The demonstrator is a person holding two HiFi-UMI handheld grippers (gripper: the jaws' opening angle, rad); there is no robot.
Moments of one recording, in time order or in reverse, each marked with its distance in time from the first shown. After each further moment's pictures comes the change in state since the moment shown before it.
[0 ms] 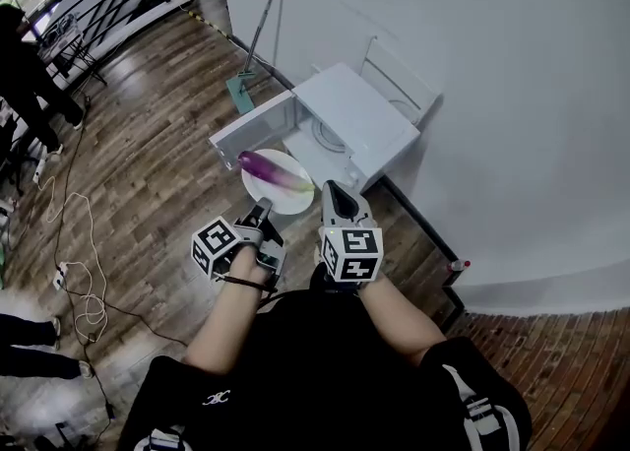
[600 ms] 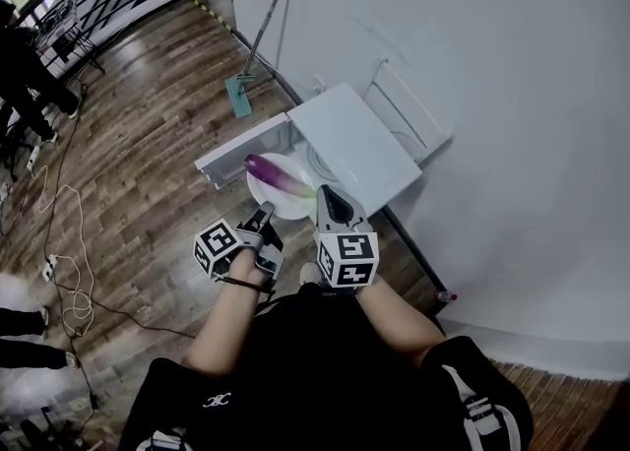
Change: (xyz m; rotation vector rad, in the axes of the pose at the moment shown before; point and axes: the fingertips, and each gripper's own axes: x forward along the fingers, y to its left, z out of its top) left arm 0.091 -0.017 0.023 -0.044 0.012 -0.026; right arm 0.083 -0.034 0.037 -0.054 0.053 0.076
